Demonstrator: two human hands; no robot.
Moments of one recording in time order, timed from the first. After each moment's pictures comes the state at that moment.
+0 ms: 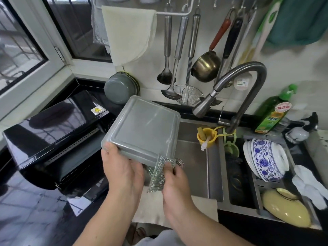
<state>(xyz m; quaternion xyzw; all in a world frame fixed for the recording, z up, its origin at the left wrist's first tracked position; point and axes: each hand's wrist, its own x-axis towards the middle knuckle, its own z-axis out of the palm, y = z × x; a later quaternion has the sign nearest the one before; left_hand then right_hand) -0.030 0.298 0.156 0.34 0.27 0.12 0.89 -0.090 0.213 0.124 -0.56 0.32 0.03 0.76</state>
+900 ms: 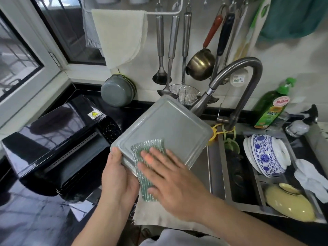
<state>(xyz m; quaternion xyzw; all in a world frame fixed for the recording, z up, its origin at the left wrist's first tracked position) -0.041 0.314 0.148 0.37 0.23 -0.01 0.90 -0.078 0.154 0.121 -0.95 -0.29 -0.08 0.09</state>
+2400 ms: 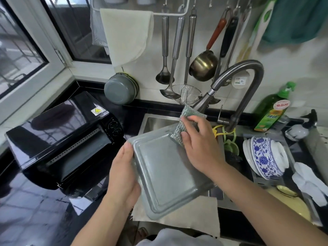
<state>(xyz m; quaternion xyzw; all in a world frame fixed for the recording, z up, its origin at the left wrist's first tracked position) -0.051 0.313 0.142 0.53 0.12 -0.06 0.84 -0.028 0.101 0.152 -0.97 -0.03 -0.17 0.18</state>
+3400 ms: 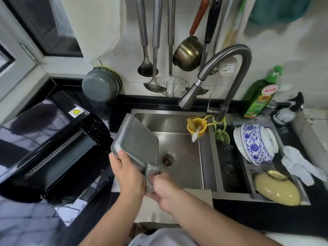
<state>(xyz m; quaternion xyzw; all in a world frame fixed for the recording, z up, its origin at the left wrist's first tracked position) -0.022 0.275 0.061 0.62 0.24 0.12 0.74 -0.058 0.204 0.057 -0.47 0.39 0.23 0.76</state>
